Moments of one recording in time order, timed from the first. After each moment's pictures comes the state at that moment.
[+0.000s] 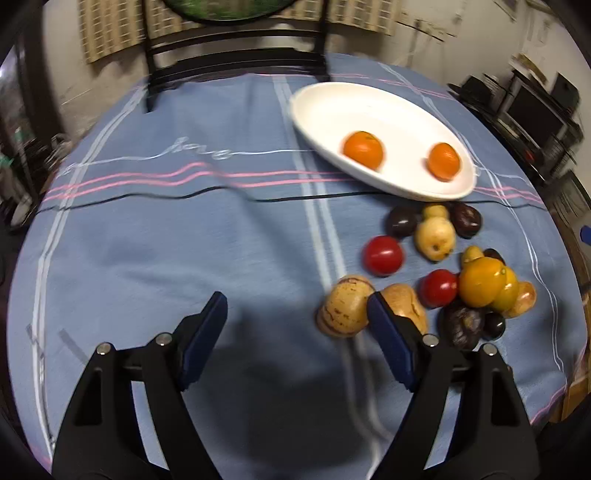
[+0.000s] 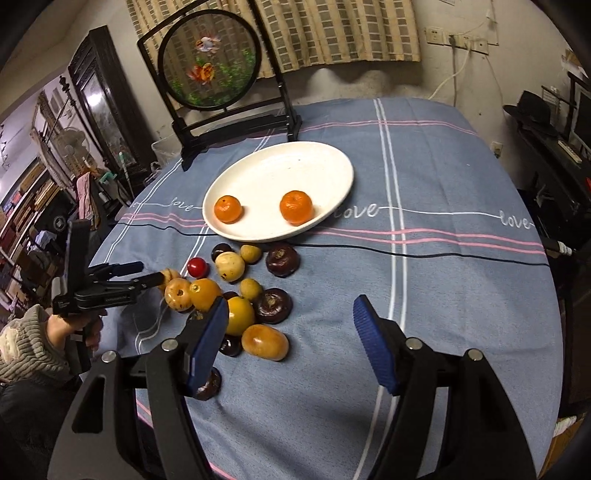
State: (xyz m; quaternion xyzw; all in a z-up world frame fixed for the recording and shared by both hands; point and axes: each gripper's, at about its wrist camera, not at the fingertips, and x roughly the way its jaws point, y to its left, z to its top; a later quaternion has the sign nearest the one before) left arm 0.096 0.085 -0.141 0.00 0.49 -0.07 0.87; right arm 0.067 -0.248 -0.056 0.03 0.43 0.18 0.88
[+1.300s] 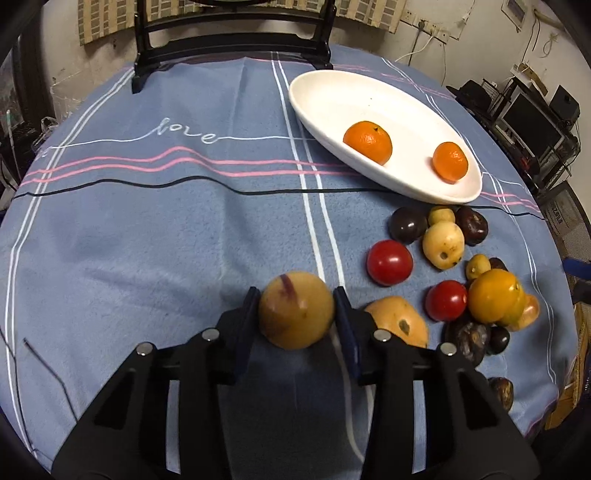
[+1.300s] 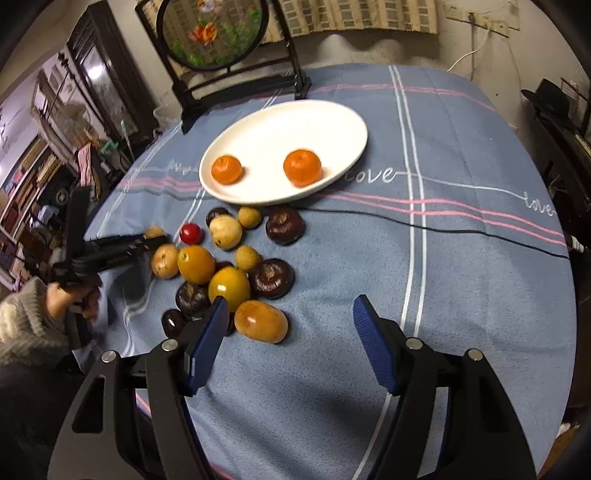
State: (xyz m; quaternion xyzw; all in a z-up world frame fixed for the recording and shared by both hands) left arm 0.113 0.083 -0.164 -0.03 0.50 -0.09 0.86; right arm 0.079 -0.240 -0.092 0.00 0.50 0.21 0.84
